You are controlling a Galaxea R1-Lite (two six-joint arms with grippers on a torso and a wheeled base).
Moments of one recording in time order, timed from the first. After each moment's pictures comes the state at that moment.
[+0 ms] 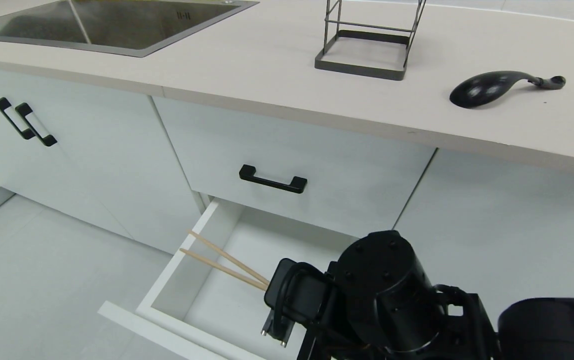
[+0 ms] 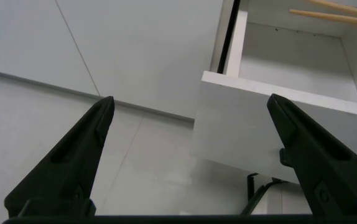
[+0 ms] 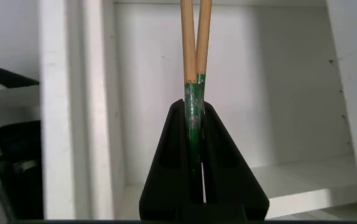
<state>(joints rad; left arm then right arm) 0.00 0.00 0.00 0.00 -0.07 0.00 1.10 1.82 -0.84 -0.37 -0.23 -0.32</state>
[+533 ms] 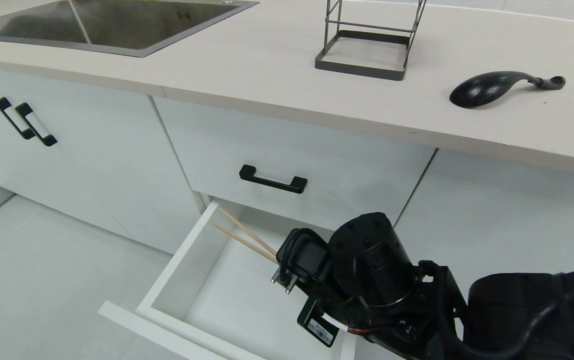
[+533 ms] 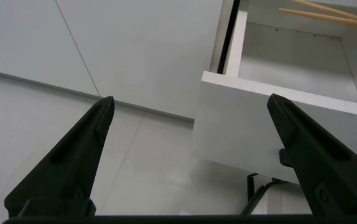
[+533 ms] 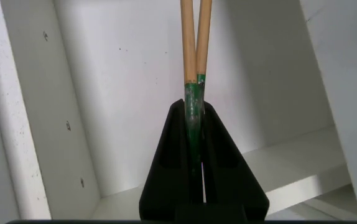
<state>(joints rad) 0.00 0.00 0.00 0.00 -0.07 0.00 1.02 1.89 -0.88 -0.38 -0.25 -0.25</state>
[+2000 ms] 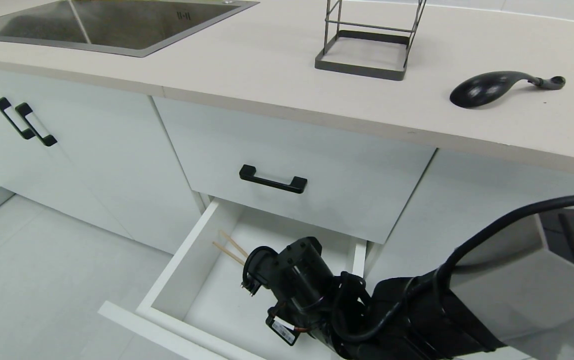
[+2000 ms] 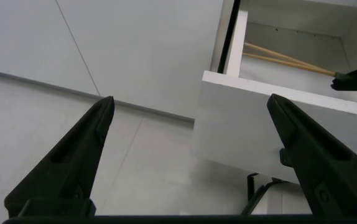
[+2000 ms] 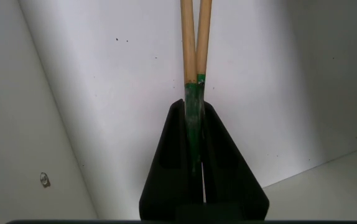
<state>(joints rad) 0.00 0.00 0.00 0.00 -0.07 0.00 1.01 2.20 -1.06 -0.38 -0.29 -0.17</state>
